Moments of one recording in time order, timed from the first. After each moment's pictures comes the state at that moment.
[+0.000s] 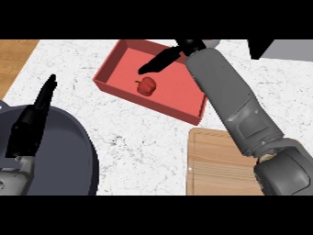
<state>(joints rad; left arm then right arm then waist) -0.14 0.38 -0.12 -1.57 -0.04 0.20 0.11 -1.36 -0.02 -0.22 -0.20 0.31 0.03 -0.41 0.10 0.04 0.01</state>
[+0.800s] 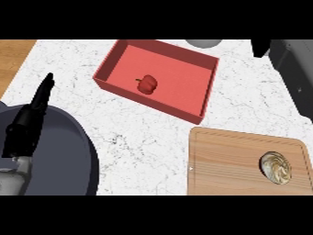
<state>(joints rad) -0.14 0.39 -0.10 -1.58 -0.04 0.19 0.09 -1.32 -0.38 -0.41 -0.16 0.15 0.19 -0.41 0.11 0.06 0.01</state>
